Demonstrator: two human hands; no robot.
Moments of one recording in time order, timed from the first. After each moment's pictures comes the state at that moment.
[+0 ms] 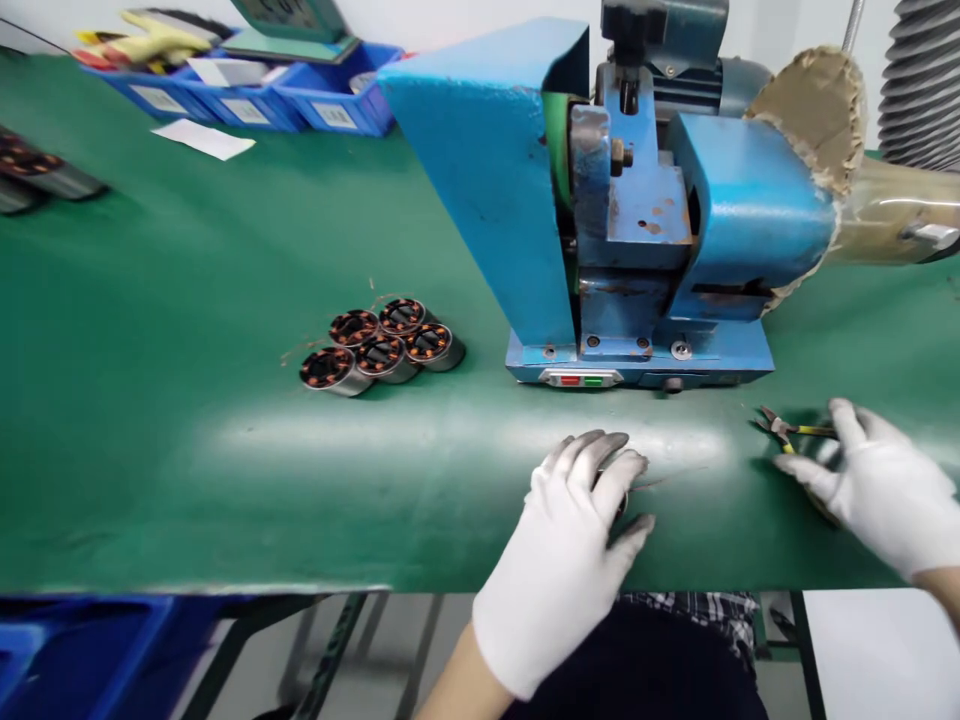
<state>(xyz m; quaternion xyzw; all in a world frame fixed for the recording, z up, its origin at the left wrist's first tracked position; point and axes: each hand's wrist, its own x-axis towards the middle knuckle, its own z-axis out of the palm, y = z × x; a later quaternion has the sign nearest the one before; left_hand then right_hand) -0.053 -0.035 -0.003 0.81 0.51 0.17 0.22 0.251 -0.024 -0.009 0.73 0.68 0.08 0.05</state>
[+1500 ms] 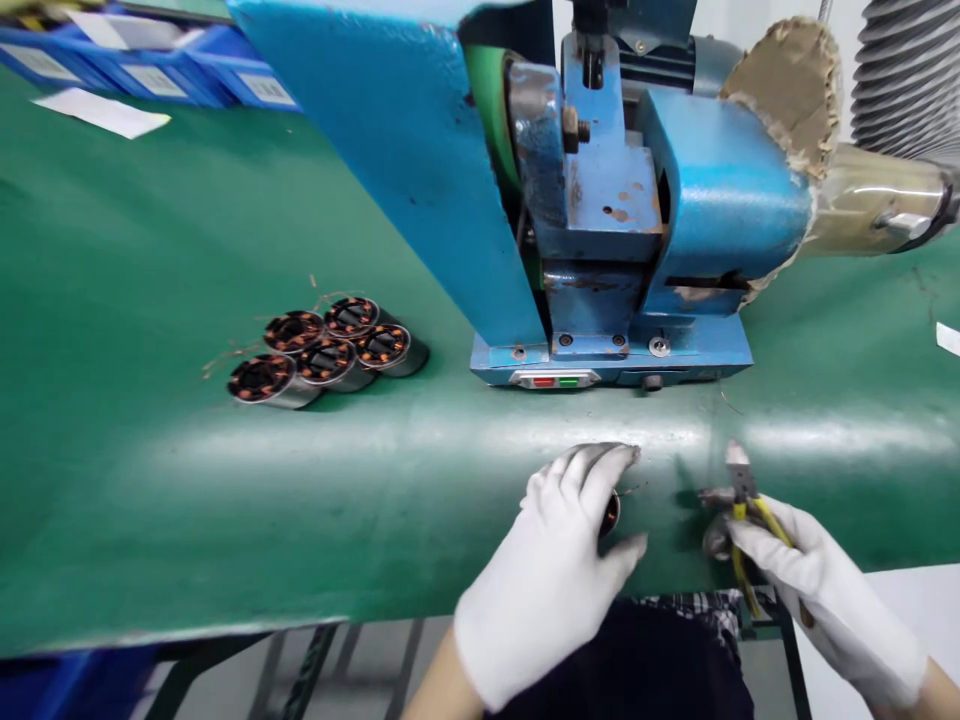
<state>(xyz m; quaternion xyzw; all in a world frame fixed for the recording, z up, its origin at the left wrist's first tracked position) -0.051 -0.031 -0.002 0.81 0.48 0.13 0.29 0.175 -0.076 0.001 0.69 0.35 -0.58 -0.28</state>
